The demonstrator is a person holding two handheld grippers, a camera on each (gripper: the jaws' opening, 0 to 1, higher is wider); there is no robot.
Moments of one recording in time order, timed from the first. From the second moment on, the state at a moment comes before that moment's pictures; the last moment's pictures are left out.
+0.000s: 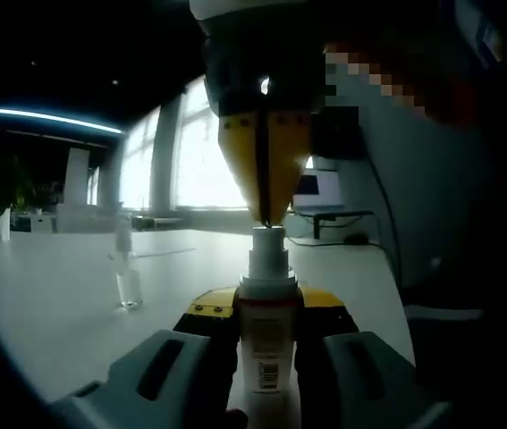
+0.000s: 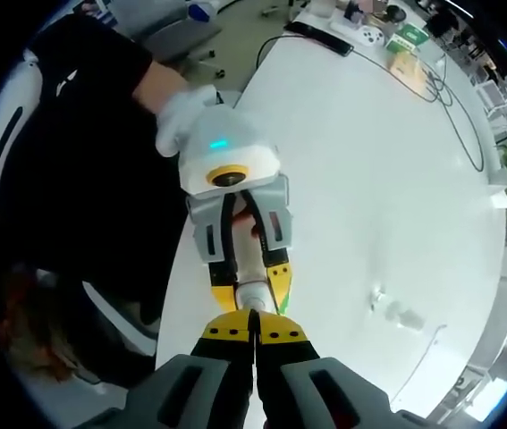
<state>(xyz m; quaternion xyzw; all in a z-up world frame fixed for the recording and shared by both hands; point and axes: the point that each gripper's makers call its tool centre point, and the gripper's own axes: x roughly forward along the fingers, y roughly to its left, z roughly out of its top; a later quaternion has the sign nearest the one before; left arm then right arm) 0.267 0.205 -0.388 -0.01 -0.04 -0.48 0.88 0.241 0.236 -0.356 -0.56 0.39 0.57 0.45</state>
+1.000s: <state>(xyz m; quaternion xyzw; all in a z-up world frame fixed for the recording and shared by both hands) 0.267 0.205 -0.388 -0.01 -0.04 -0.48 0.88 0.242 0.238 -0.355 -0.58 0.38 0.58 0.43</state>
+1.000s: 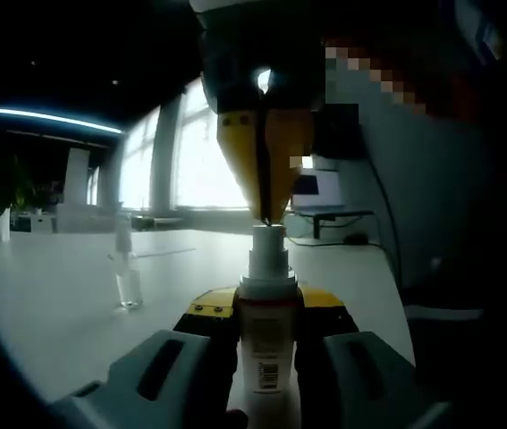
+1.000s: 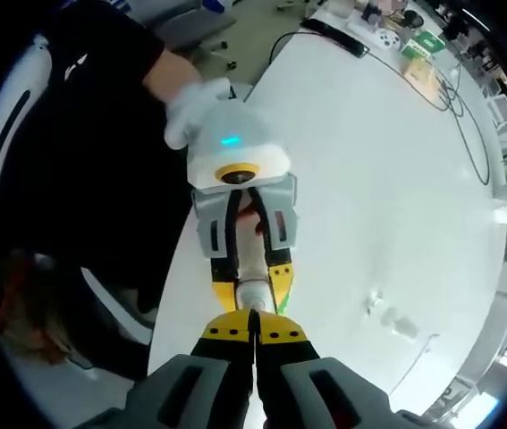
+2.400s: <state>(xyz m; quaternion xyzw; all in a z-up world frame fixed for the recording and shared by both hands) 0.268 0.205 -0.388 -0.01 -0.04 -0.48 0.88 0.241 0.236 -0.357 -0.57 0.39 0.58 0.44</state>
